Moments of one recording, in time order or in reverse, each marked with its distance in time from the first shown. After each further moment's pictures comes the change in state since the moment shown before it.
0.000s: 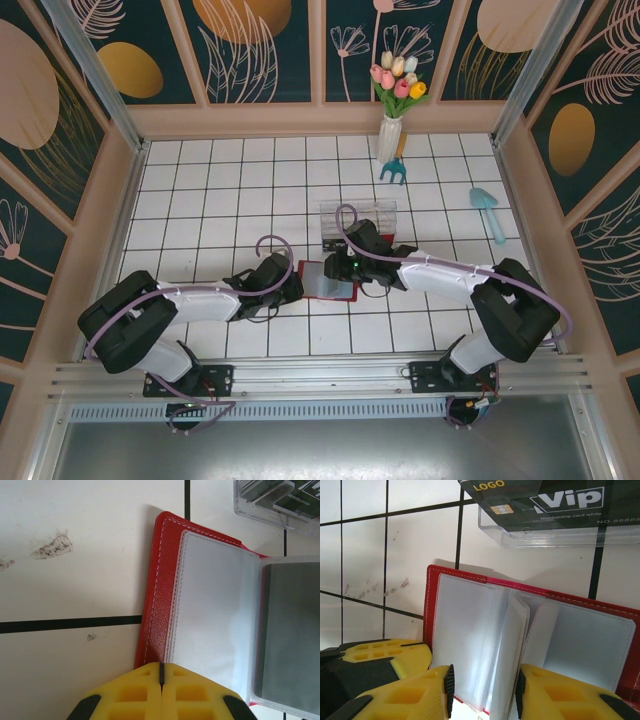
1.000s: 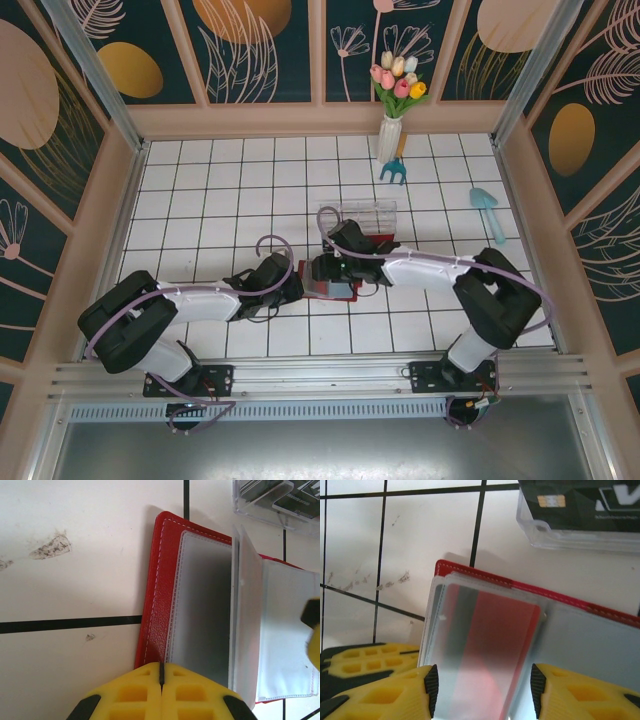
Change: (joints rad) left arm 0.000 0.000 0.002 -0.001 0.000 0.000; right arm 0.057 0.126 0.110 -0.038 0.038 -0.045
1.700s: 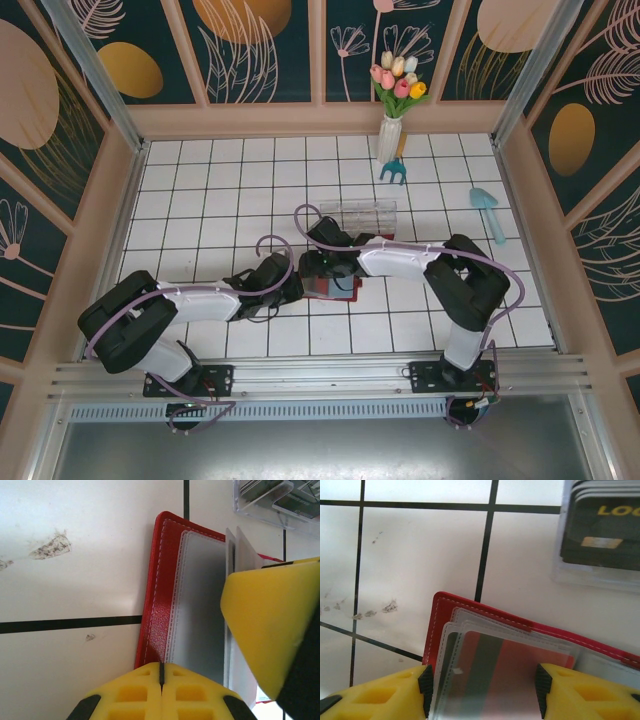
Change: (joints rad) left arm 0.000 0.000 0.000 0.000 0.000 0.000; right arm 0.050 0.160 0.171 -0.093 0.113 0.000
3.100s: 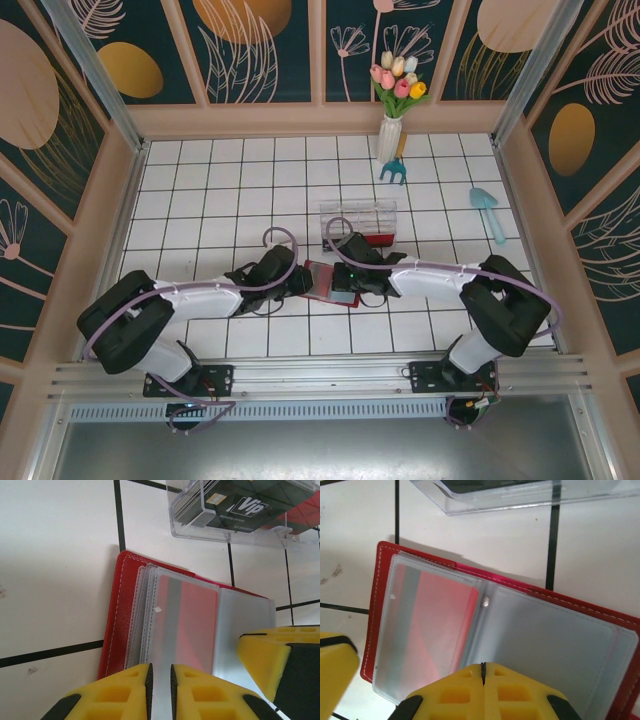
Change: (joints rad) left arm 0.000 0.002 0.066 0.002 0.027 0.073; right arm -0.034 -0.235 -0.301 0.103 0.001 0.085
